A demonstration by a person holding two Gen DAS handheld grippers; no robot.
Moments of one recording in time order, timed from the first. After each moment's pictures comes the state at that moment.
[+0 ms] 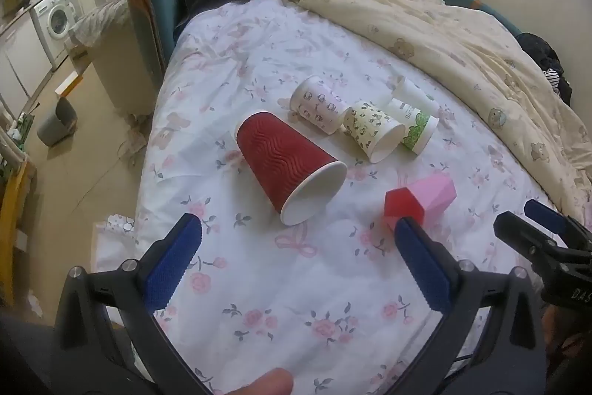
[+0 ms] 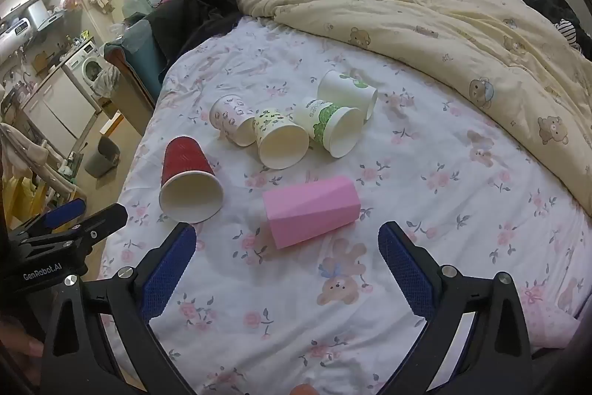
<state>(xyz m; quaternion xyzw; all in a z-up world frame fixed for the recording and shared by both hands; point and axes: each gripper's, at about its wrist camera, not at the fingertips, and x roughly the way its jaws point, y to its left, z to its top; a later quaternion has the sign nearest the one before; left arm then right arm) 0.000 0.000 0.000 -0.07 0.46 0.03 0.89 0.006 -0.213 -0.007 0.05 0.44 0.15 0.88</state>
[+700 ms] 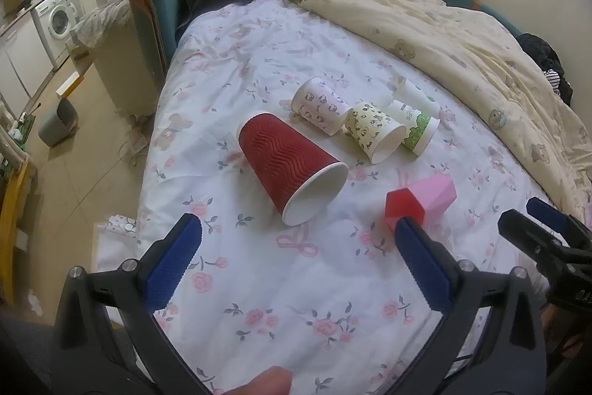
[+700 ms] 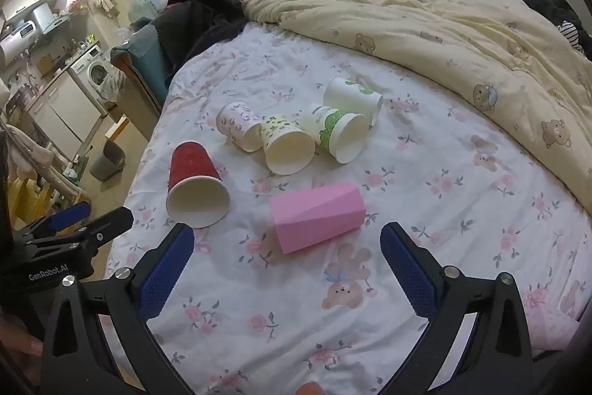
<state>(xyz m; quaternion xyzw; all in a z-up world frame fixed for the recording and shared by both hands) 0.000 0.000 0.000 -0.07 0.46 0.03 0.89 0.004 -0.214 -0.004 0.06 0.43 0.16 0.89</state>
